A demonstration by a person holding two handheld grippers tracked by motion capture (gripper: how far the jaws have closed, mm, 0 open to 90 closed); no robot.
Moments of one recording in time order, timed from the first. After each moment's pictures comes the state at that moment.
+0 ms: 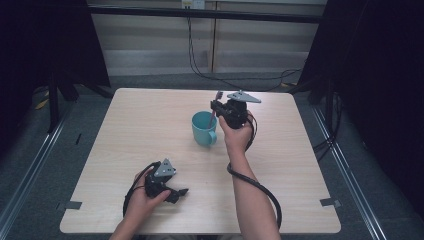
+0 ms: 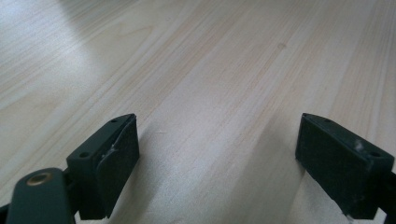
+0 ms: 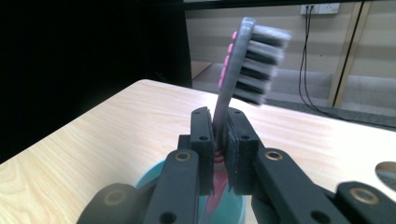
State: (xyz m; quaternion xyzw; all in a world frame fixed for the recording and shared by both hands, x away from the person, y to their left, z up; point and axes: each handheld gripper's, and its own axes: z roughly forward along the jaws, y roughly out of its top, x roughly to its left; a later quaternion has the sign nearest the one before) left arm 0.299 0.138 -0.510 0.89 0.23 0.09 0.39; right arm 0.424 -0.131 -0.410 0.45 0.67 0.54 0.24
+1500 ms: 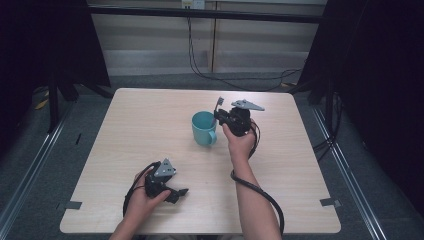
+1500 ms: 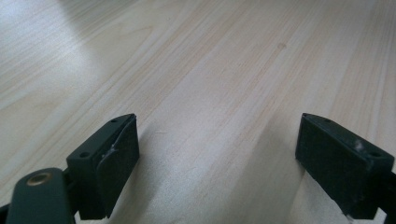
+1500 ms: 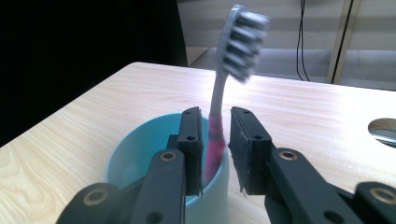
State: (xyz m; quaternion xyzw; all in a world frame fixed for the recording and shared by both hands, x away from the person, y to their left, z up) left arm 0.299 0.138 -0.510 0.89 0.24 0.08 0.39; right arm 0.417 -0.145 -0.434 0.48 0.67 0.53 0.21
